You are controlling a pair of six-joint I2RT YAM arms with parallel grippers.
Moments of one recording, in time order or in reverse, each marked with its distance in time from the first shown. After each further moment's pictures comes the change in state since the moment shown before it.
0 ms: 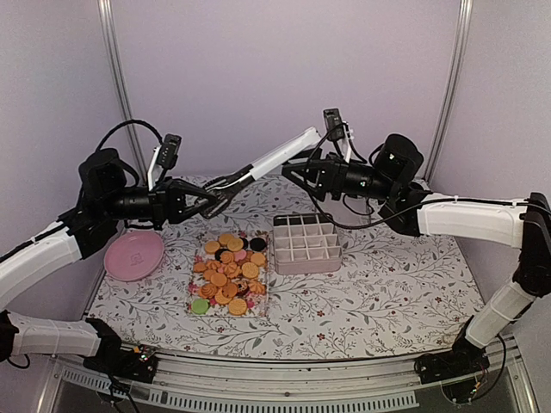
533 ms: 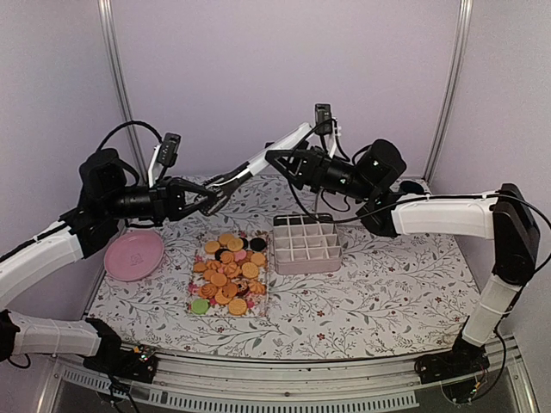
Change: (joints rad) left arm 0.020 0.013 -0.012 0.031 -0.006 -0.060; right arm 0.051 0.164 0.089 0.247 0.113 0.070
